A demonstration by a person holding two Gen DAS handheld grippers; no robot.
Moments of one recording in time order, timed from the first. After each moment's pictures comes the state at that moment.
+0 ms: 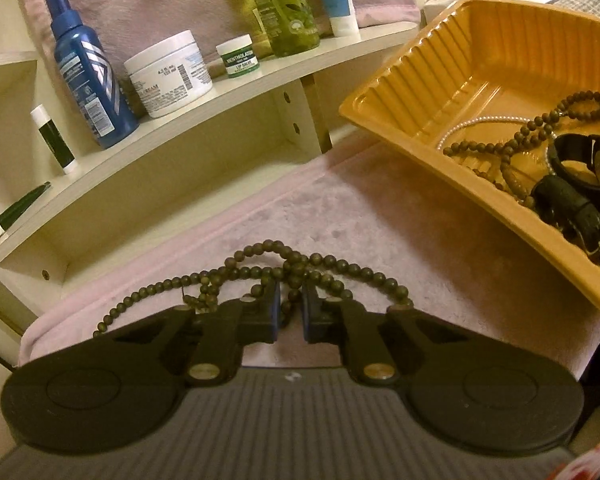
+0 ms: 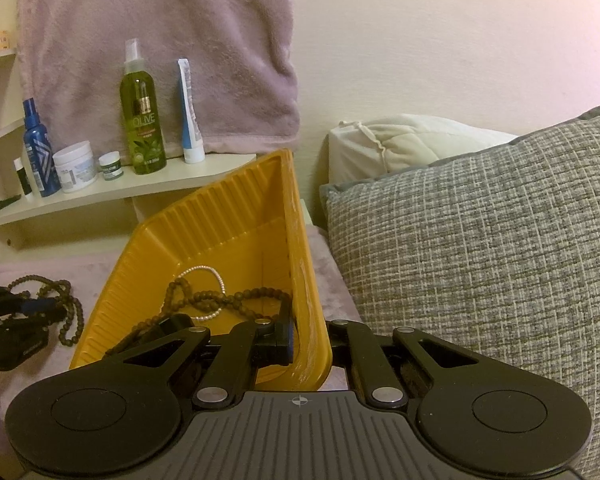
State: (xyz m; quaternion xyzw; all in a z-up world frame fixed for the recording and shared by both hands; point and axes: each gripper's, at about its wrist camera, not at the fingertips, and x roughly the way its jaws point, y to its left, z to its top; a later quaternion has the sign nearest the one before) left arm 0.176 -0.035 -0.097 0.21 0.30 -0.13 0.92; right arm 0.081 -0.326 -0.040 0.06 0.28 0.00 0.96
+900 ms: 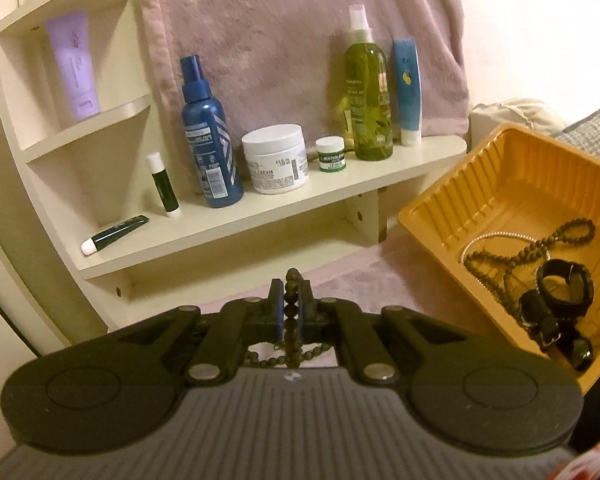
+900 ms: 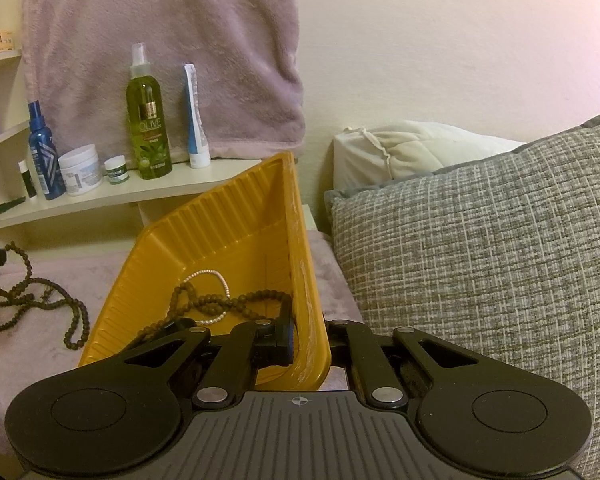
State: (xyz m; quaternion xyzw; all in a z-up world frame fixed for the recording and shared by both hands) left arm 0.146 0.019 -0.011 0.12 0.24 -0.10 0.96; right arm 0.084 -0.323 -0.036 0.06 0.27 0.00 0.96
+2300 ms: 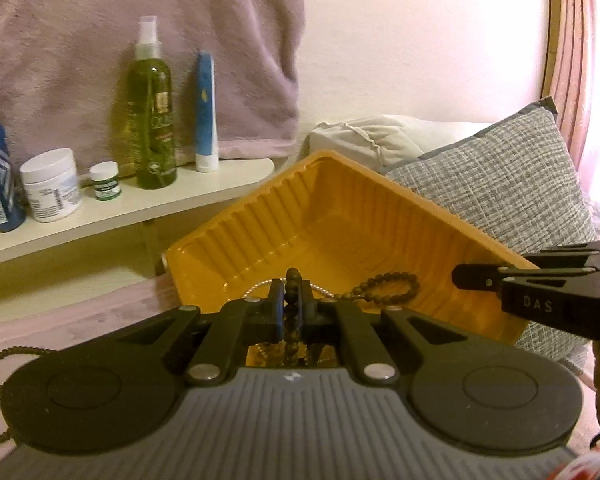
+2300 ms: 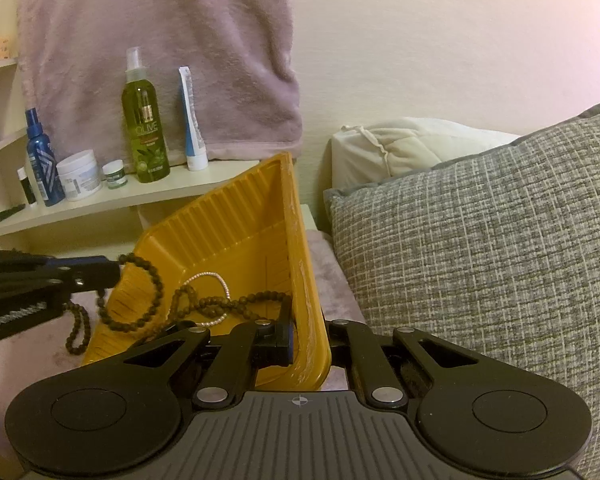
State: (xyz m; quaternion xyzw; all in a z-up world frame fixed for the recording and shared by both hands) left arm 0.133 -0.118 -0.012 0.06 0.25 -0.27 0.93; right arm 0.085 -0.323 -0.035 0.07 0.27 0.00 0.96
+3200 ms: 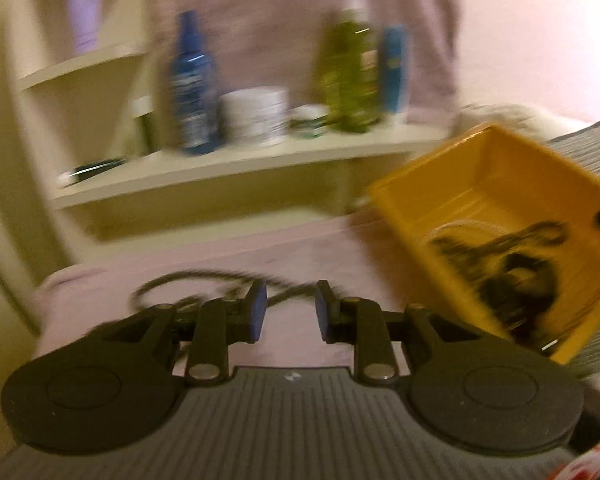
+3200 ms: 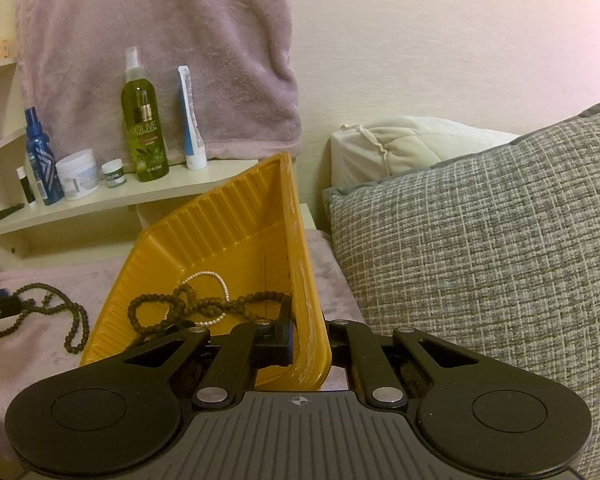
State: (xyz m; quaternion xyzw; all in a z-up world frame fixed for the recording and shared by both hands) left arm 0.119 0.020 -0.042 0.06 0.27 -0.09 0.96; right arm 0.084 -0.323 -0.036 0.07 0.27 0.00 0.96
